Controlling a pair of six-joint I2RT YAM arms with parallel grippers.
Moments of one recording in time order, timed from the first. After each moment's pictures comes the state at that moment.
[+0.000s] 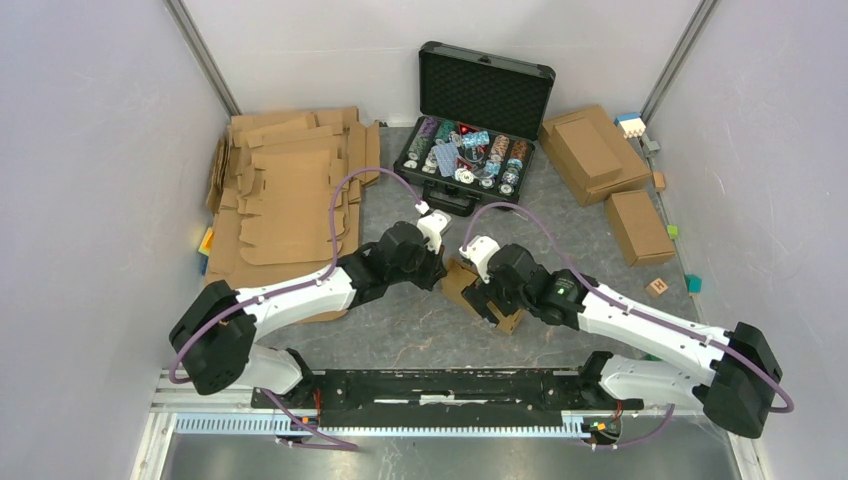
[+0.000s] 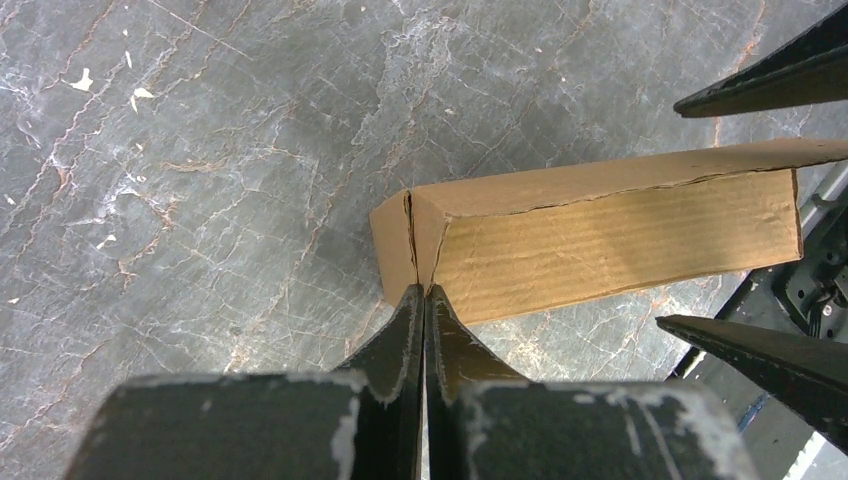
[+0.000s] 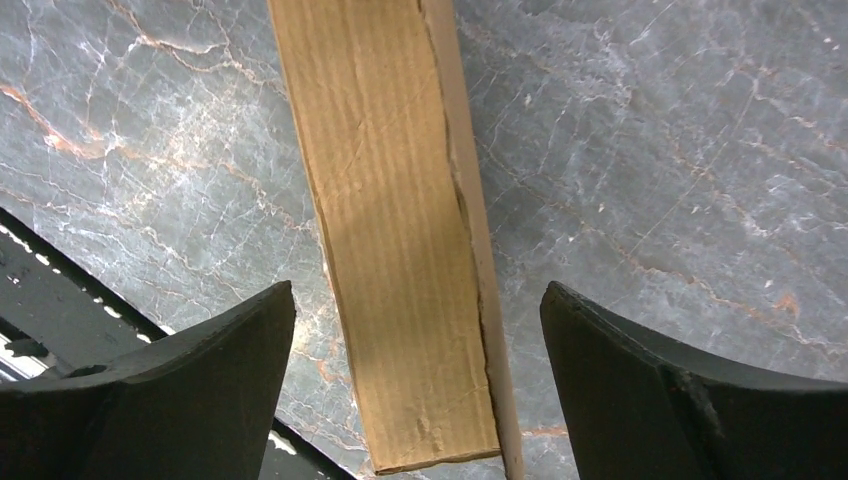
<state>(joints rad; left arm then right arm) -0.87 1.39 0.79 -0.01 0.05 -0.27 0.93 1.09 0.74 -0.53 0.17 0.03</state>
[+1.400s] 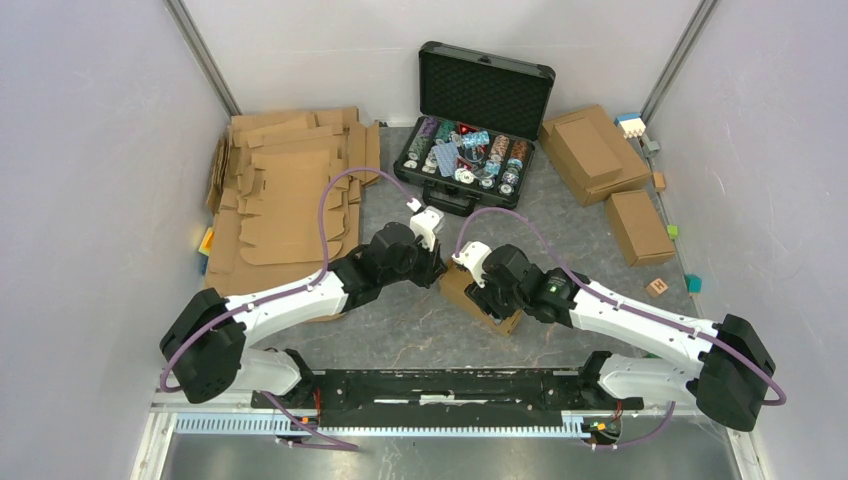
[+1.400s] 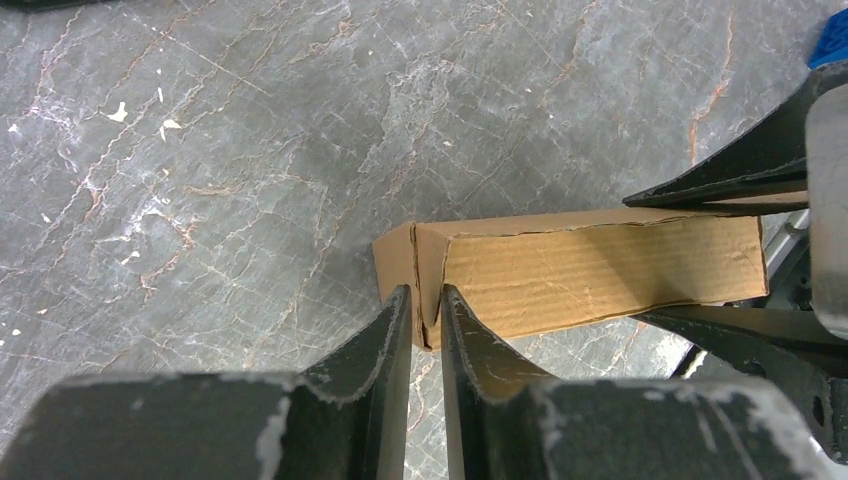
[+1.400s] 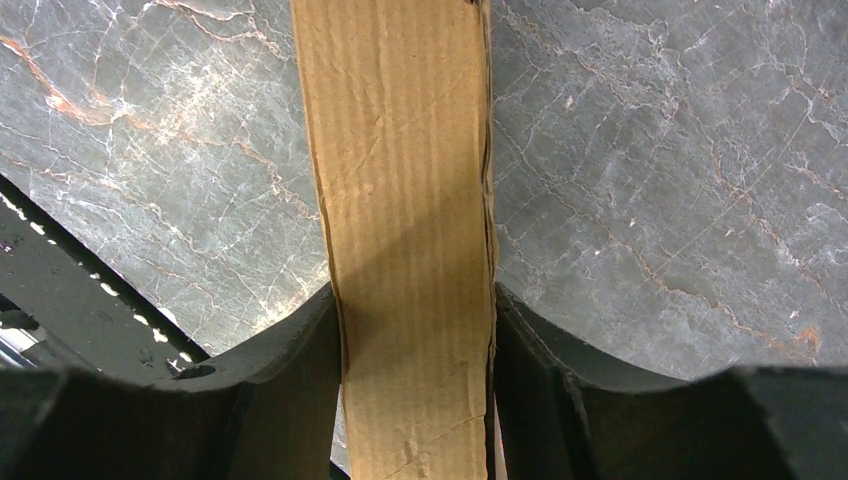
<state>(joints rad) -0.86 1.33 0.75 0.05 0.04 -0.28 0.93 1.14 0.73 -0.52 0.09 -0.02</state>
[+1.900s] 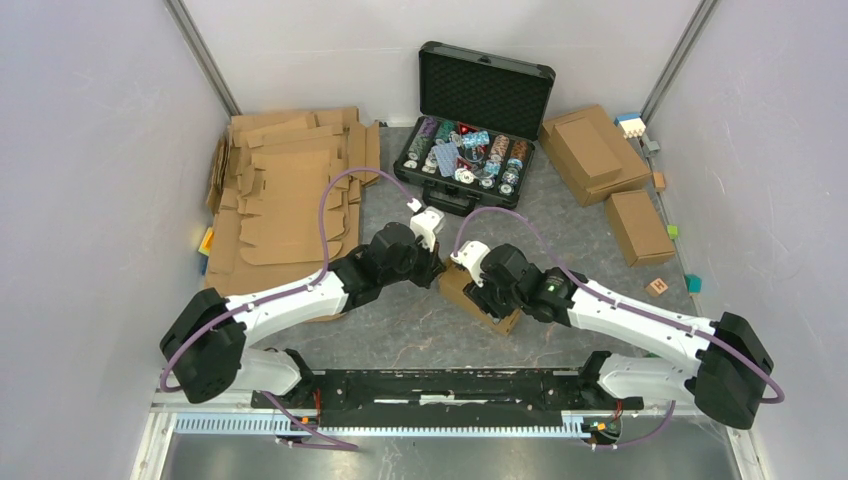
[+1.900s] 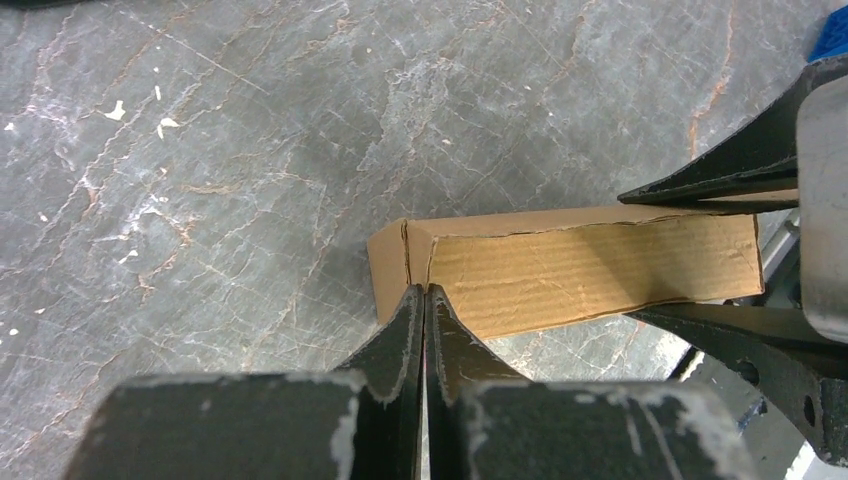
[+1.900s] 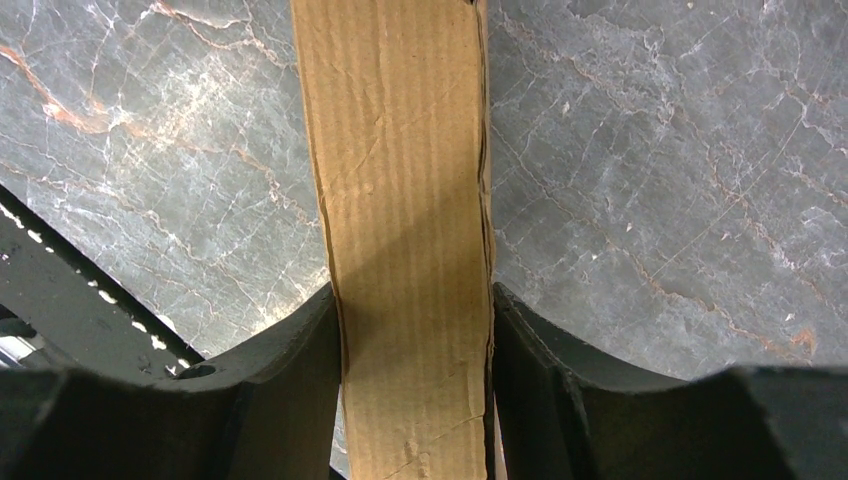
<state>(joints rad) -0.86 1.33 0.75 0.05 0.05 -0.27 0.93 1.15 0.73 -0.52 0.11 -0.02</state>
